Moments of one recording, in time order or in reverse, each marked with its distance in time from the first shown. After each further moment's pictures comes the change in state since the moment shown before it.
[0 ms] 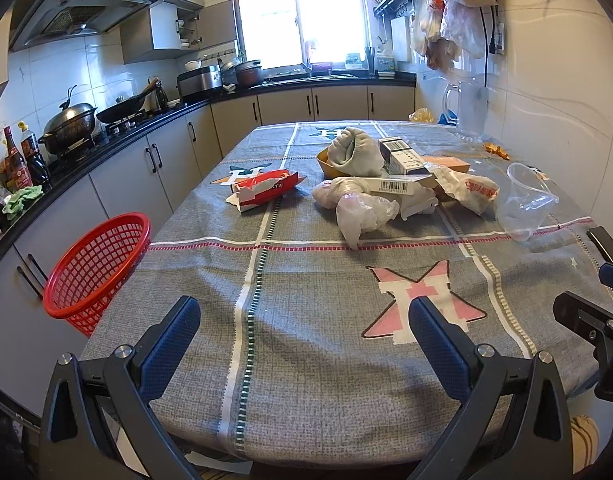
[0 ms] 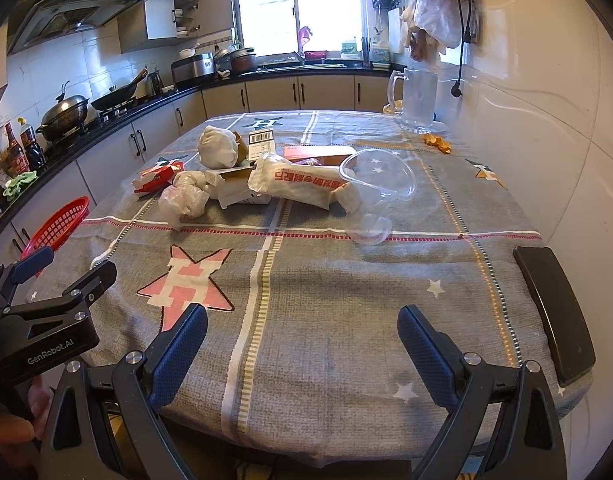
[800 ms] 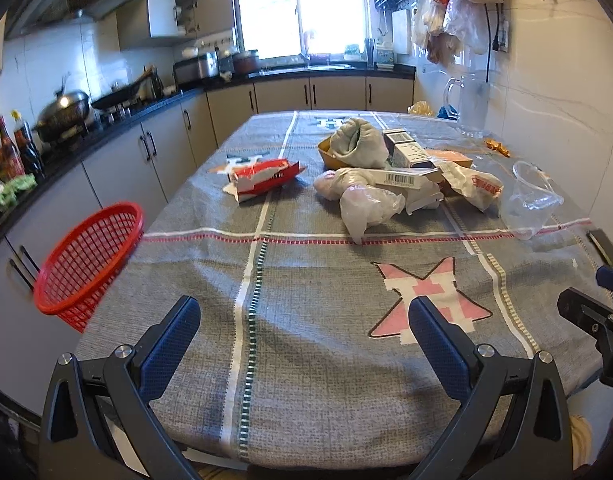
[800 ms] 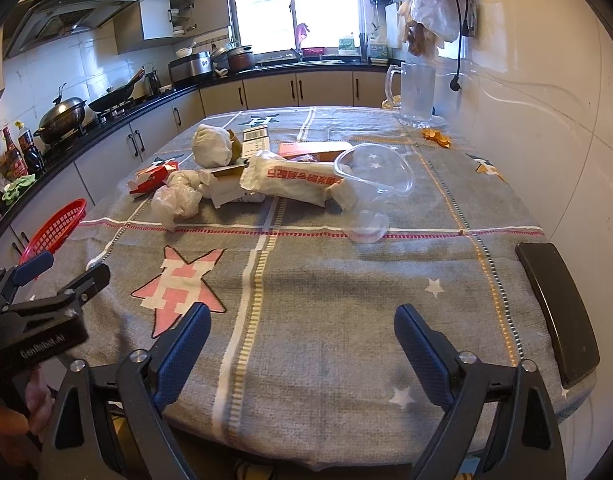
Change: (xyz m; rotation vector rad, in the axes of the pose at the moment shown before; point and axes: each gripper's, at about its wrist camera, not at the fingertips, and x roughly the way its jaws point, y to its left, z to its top) left arm 0.013 0.015 0.002 -0.033 0.051 -0.043; right arm 0.009 -0.009 0.002 0.019 0.014 0.006
